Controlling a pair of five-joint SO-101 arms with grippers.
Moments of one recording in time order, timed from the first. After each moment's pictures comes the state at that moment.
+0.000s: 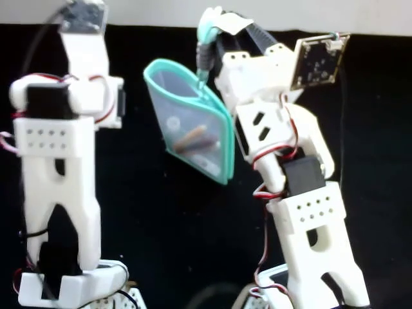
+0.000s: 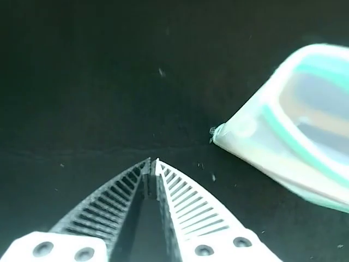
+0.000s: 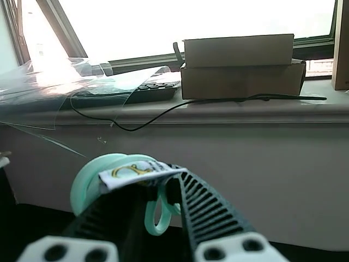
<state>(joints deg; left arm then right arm) -3.8 -10.6 -14.1 94.2 4.9 -21.9 -37.2 18.2 16.8 -8.5</state>
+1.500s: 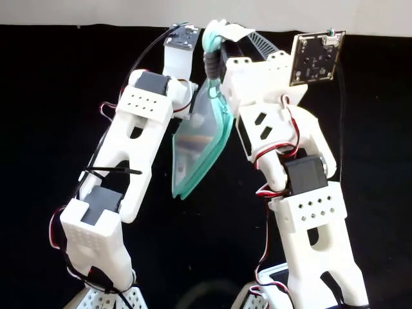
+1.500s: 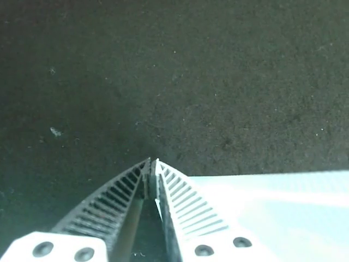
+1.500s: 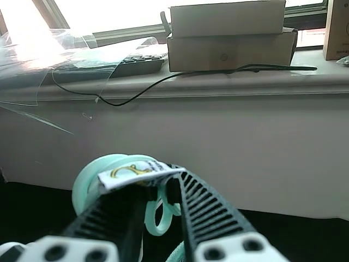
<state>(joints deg) 11.8 18.1 -16.0 68.4 7.5 -20.7 -37.2 17.8 23.1 -8.5</state>
